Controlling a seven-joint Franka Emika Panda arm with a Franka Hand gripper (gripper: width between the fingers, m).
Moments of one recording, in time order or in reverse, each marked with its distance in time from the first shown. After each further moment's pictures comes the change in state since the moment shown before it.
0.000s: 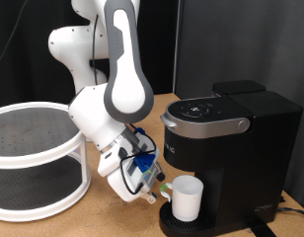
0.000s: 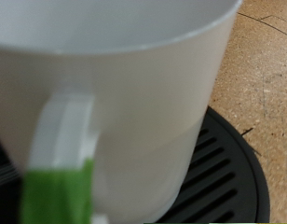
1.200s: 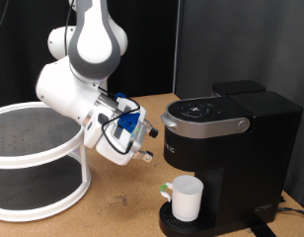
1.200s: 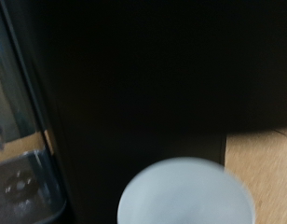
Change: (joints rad) arm -0.108 -0.286 -0.100 -0.126 -0.345 -0.365 0.235
